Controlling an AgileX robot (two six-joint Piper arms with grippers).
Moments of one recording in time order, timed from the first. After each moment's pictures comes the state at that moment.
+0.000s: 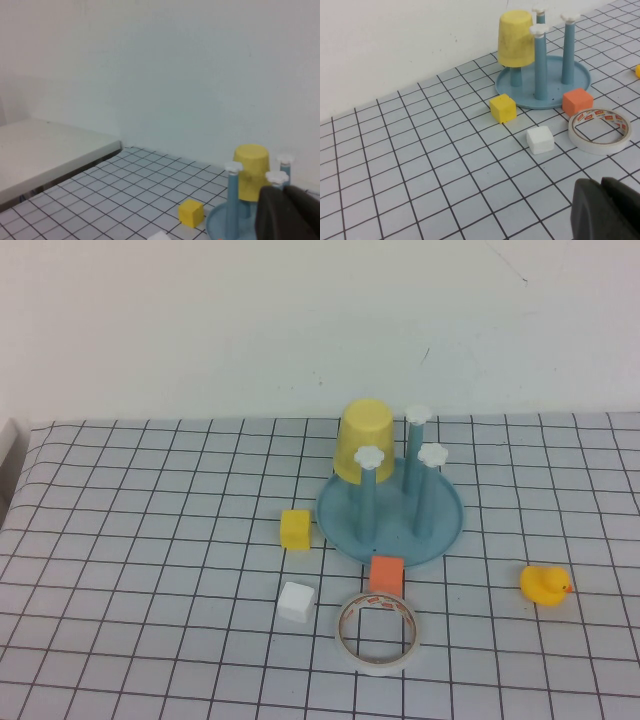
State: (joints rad) right arm 0.47 0.22 -0.15 1.74 0.18 -1.65; left arm -0.71 0.04 -0.36 0.29 0.71 -0.21
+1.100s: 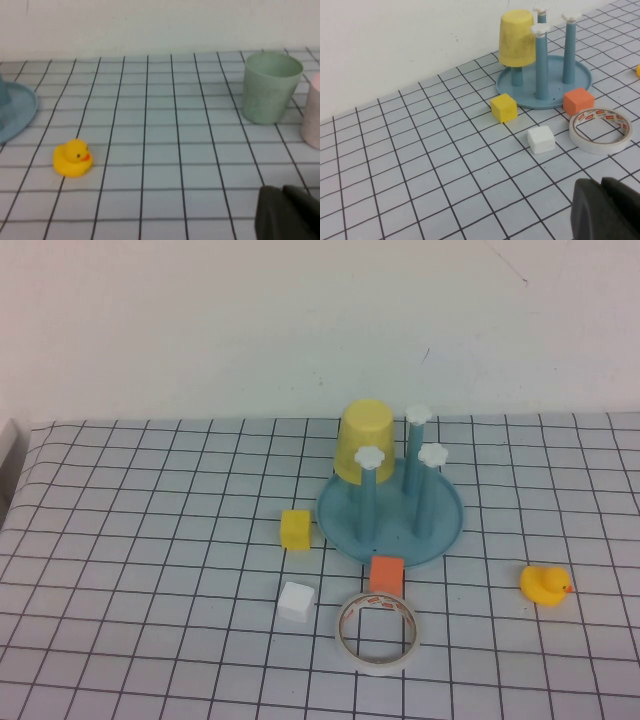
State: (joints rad) right arm -0.11 -0.01 -0.06 -0.02 0.44 0.04; left arm -0.71 0.04 -0.36 0.29 0.71 -0.21
